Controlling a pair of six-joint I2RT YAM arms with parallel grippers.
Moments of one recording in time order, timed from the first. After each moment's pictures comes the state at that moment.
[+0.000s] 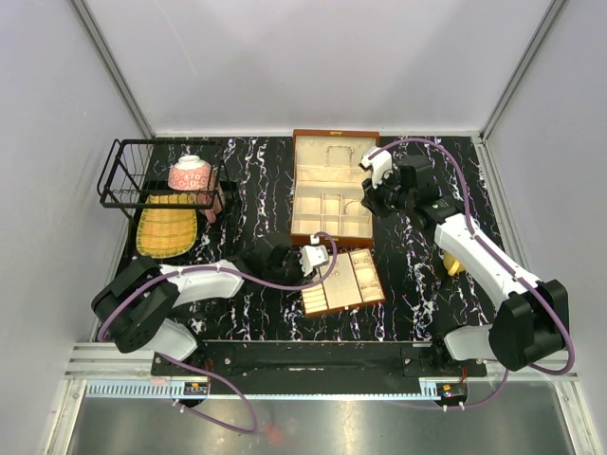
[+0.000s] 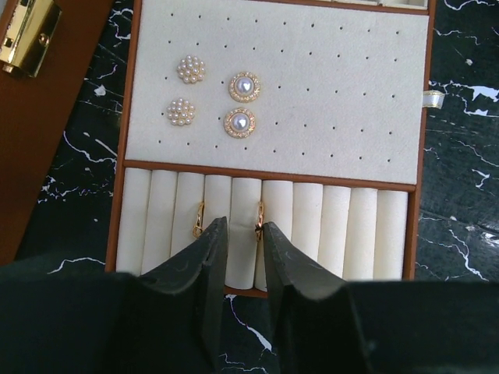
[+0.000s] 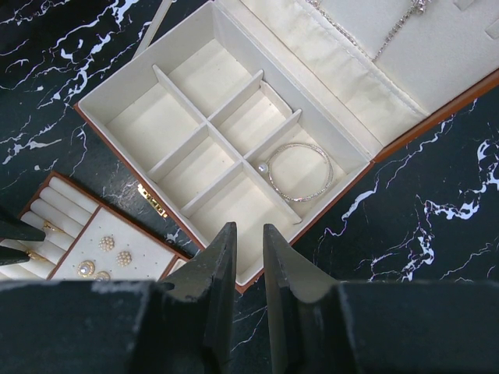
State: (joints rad) left arm -0.82 1.46 0.59 0.16 0.37 0.28; right arm 0.38 1.34 1.07 -0.28 -0.29 -0.27
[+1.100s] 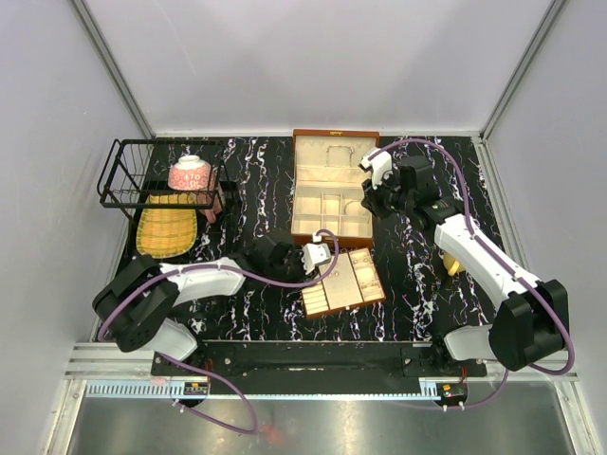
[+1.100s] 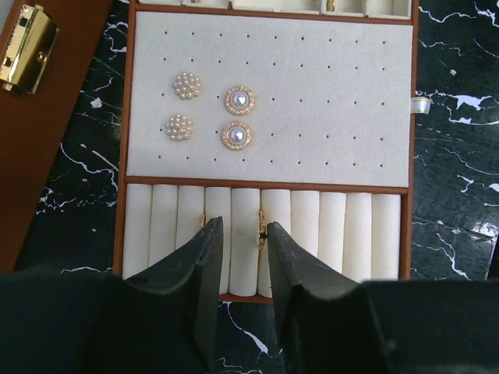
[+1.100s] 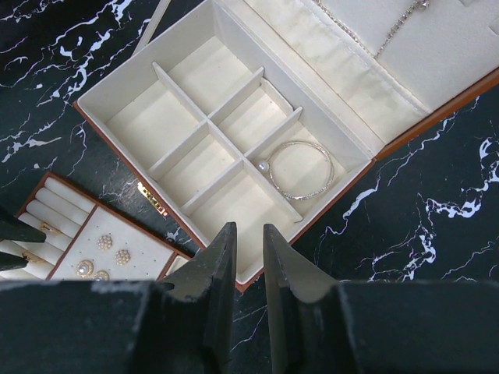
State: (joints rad) left arm -0.82 1.46 0.63 0.12 0.40 0.28; right arm 0.38 1.34 1.06 -0.28 -0.29 -0.27
